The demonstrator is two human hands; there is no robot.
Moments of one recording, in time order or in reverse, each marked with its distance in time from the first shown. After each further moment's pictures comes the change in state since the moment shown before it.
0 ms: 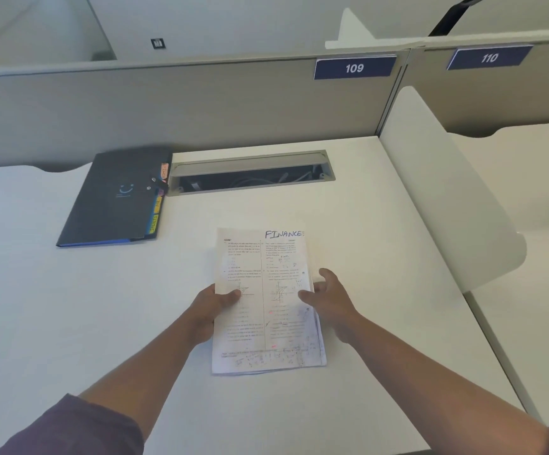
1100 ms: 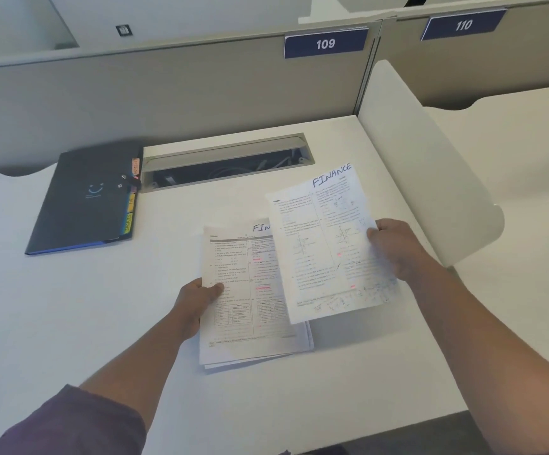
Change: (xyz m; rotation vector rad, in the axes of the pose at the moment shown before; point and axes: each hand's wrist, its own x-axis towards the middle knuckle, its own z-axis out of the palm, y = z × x) left_hand 0.028 -0.008 0.000 0.095 0.179 0.021; right_hand 0.024 -0.040 -0.143 -0.031 0.369 -0.024
